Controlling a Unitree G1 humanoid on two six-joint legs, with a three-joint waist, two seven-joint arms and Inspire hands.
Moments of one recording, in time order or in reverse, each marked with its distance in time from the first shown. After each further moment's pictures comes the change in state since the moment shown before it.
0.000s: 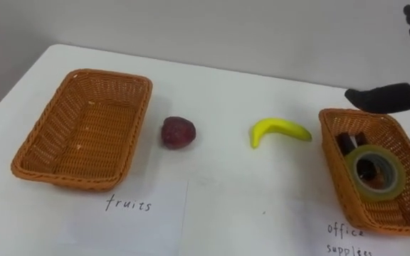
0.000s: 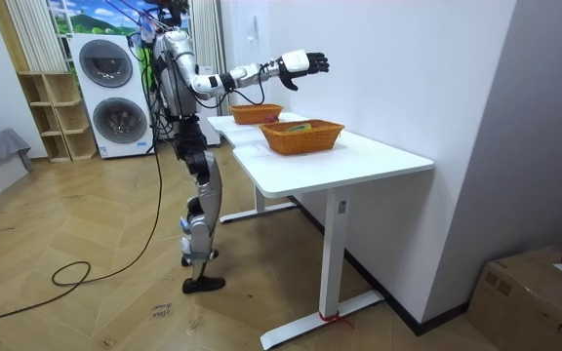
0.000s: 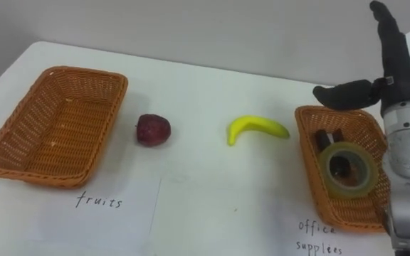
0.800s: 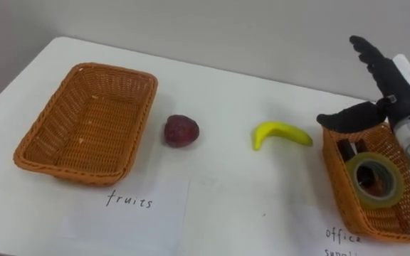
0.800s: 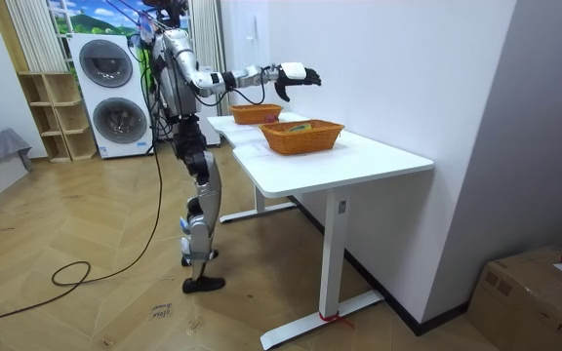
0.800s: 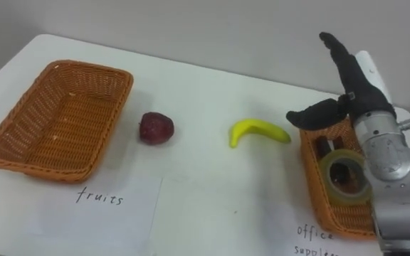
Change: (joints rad) left arm -0.033 0.030 -0.061 0.033 0.002 -0.003 -0.058; right arm 0.000 -0.008 0.110 0.044 -0.064 -0.004 0.124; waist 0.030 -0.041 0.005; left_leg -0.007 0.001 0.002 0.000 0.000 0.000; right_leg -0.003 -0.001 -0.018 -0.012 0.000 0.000
